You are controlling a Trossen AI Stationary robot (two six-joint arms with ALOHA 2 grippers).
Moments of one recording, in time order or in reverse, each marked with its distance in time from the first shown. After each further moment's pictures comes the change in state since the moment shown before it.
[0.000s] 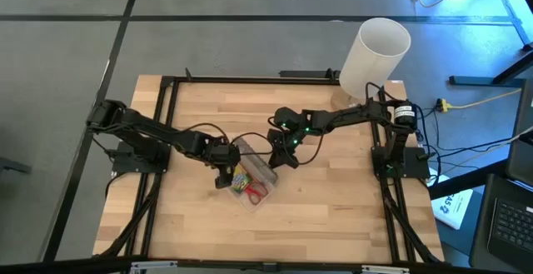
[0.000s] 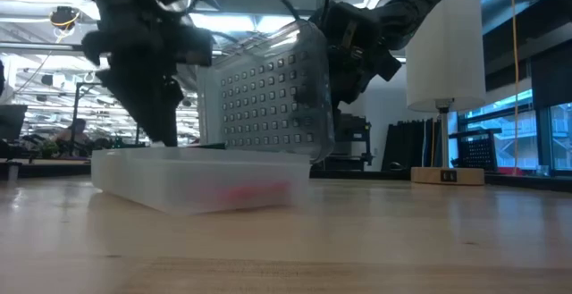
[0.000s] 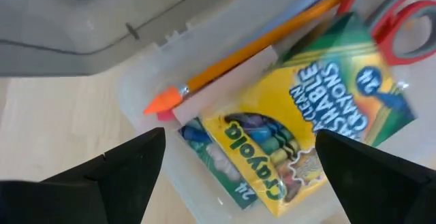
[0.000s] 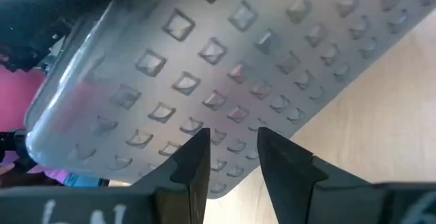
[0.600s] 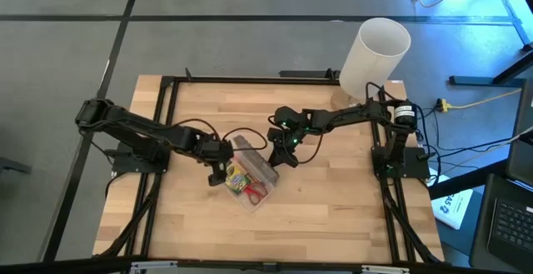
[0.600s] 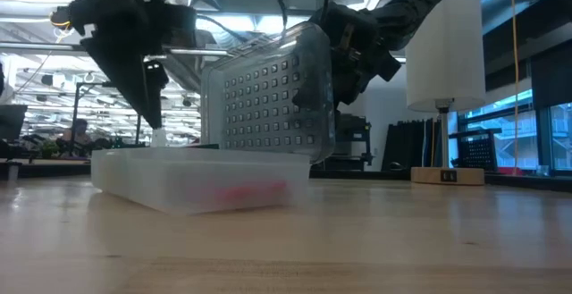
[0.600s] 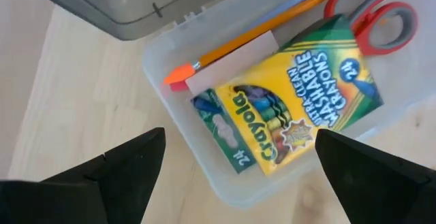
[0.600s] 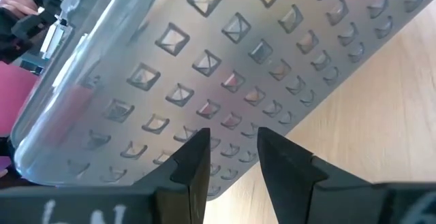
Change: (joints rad) left arm -0.002 -0.131 0.002 -0.123 0.009 -0.056; right arm -0.001 0.000 0.000 0.002 0.015 0.006
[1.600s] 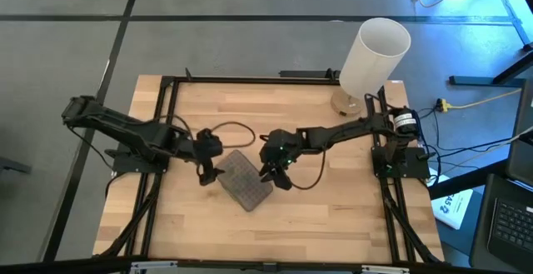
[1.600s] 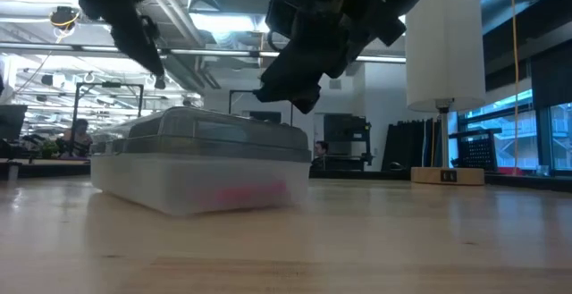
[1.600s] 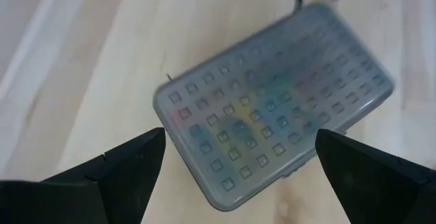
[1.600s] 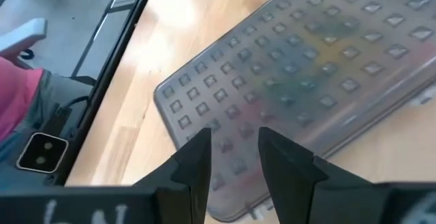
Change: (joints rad) left arm -0.098 -0.240 0.003 -0.013 -0.132 -0.017; right arm 0.214 -0.001 0.093 -0.002 0.327 -0.059
